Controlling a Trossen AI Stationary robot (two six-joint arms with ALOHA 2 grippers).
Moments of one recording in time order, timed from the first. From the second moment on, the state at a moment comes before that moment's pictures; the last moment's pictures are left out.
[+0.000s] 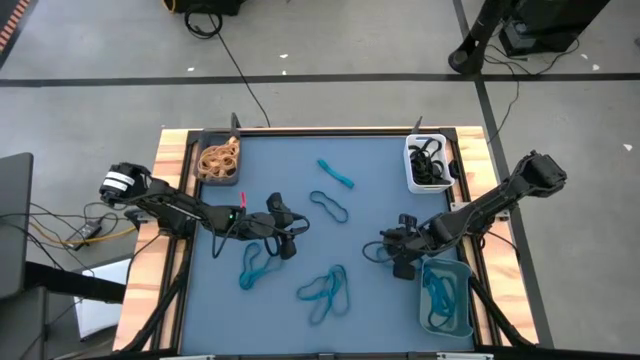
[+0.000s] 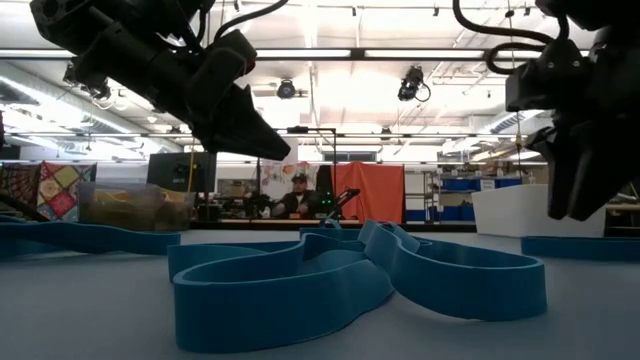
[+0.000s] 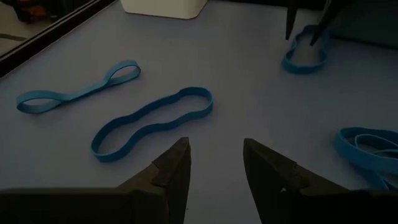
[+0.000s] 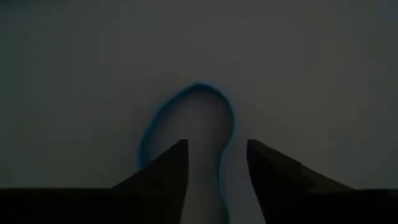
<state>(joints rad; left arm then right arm) -0.20 1.47 0.58 0.40 -0.44 -0.24 0.43 1.34 0.65 -0.55 0.21 0.60</state>
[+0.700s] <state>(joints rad) -0.20 1.47 0.58 0.39 -0.44 -0.25 0.42 1.34 0.56 -0.49 0.14 0.71</state>
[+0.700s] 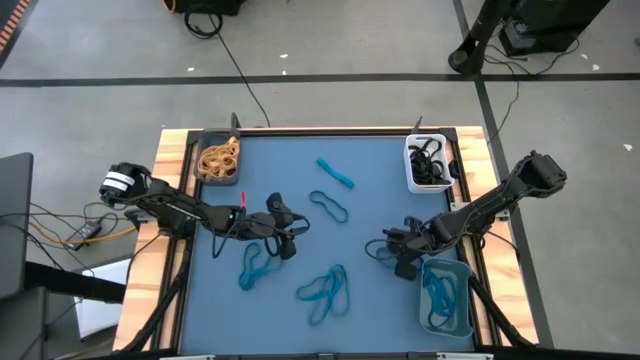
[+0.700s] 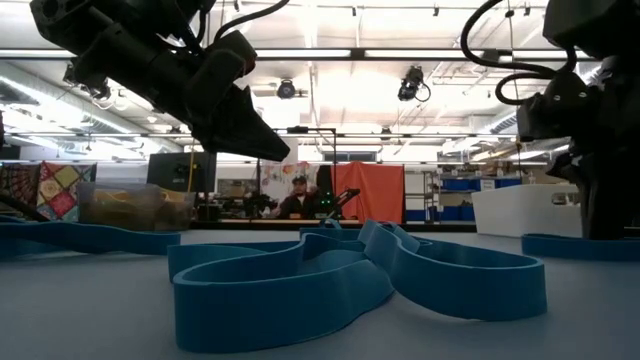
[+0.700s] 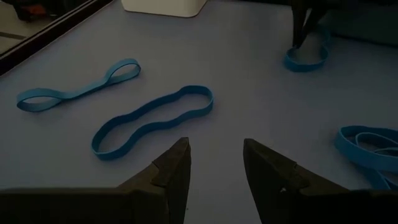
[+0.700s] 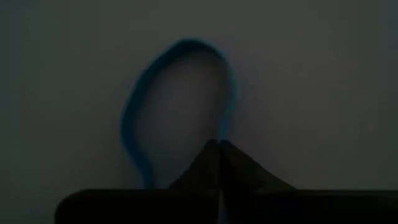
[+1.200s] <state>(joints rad) -0.20 1.47 0.58 0.37 -0.44 -0.24 0.49 1.34 0.80 -0.66 0.02 0.68</state>
